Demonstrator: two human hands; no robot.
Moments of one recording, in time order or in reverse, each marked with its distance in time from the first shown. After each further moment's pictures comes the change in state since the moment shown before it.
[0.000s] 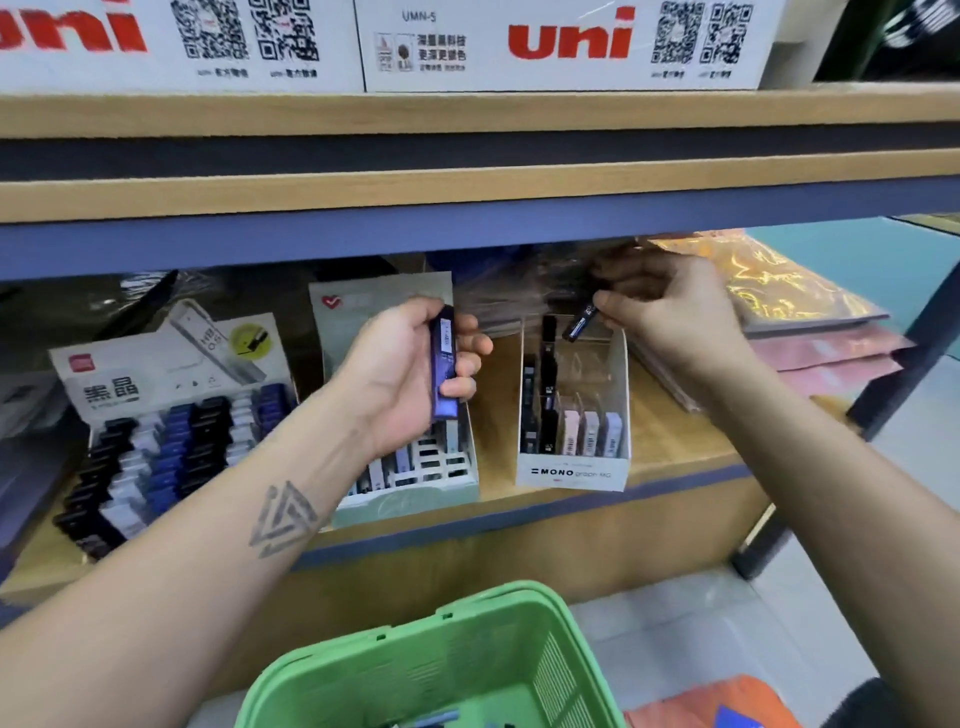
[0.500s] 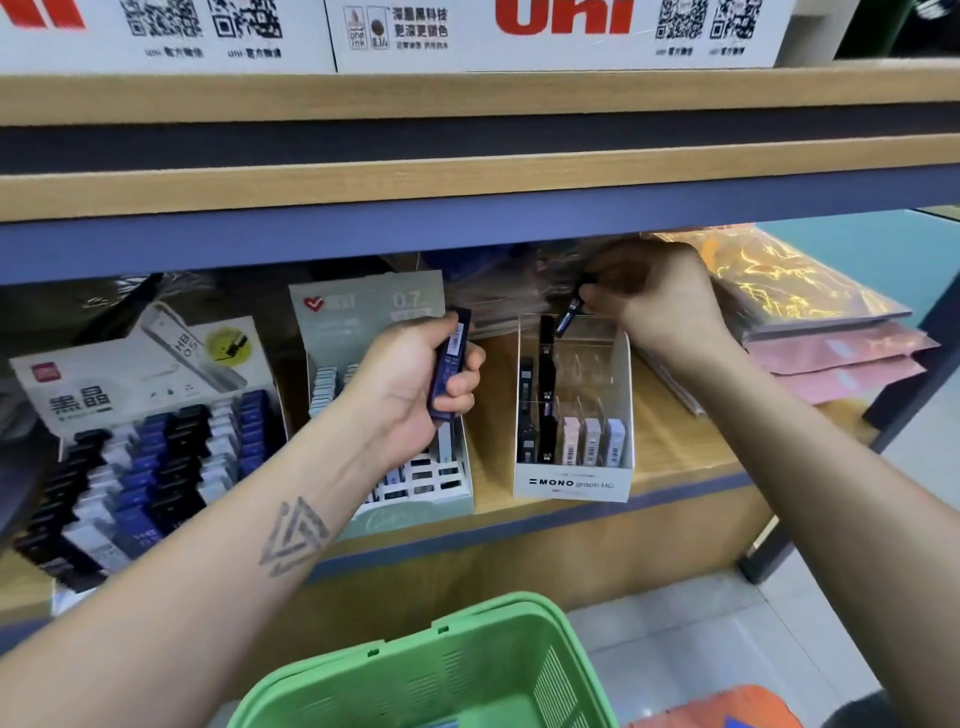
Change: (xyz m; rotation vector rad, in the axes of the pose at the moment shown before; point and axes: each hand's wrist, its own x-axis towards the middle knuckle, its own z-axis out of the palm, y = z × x) left_hand 0.031 -0.021 0.011 0.041 0.034 0.023; right_hand 0.022 0.013 -0.002 -0.204 0.004 -0.103
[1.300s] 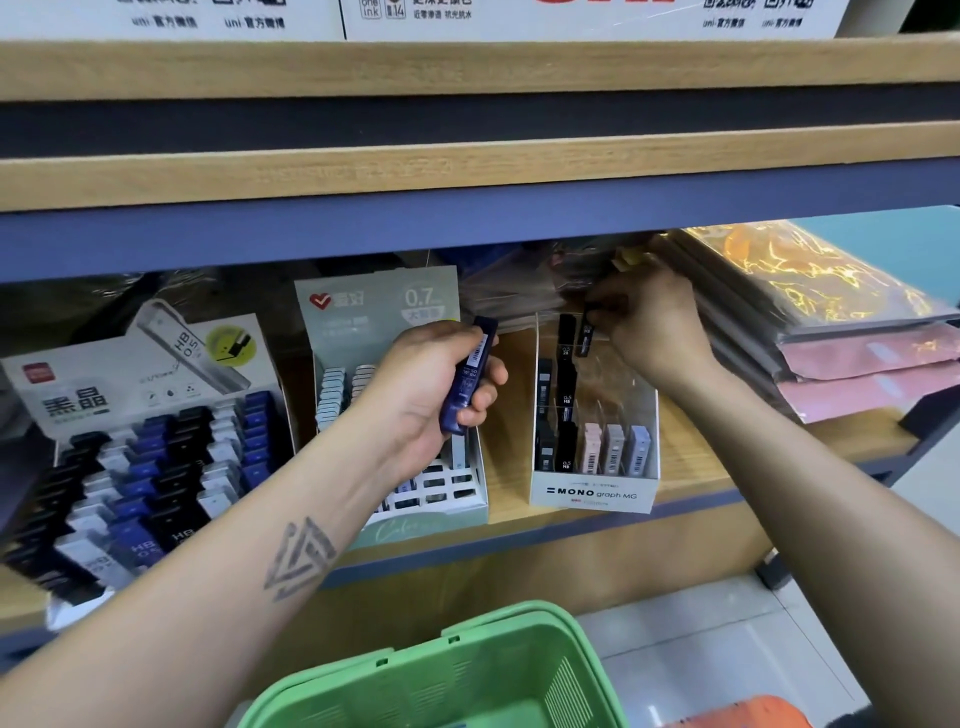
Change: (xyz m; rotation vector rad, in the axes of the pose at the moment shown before) left_hand 0.008 -0.005 -0.009 0.154 0.040 0.085; right_hand 0.016 0.035 0.037 -0.397 -0.034 -0.167
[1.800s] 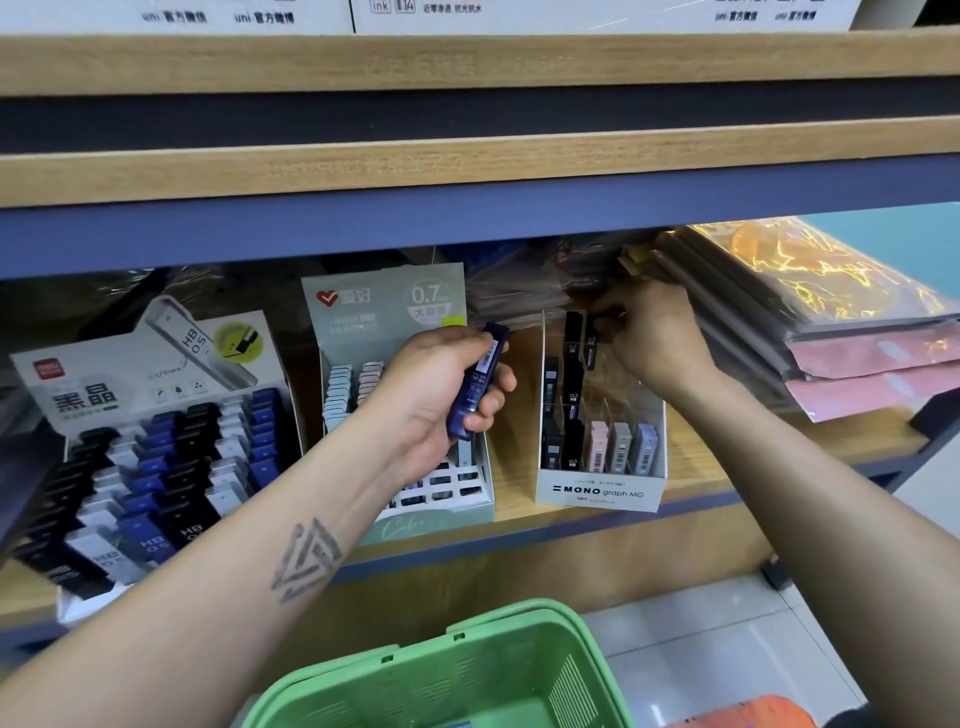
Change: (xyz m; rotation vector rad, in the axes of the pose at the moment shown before) left_hand -0.005 -0.002 0.001 0.021 0.005 -0.029; right_hand -0.006 0.005 0.013 -0.053 -0.029 -0.027
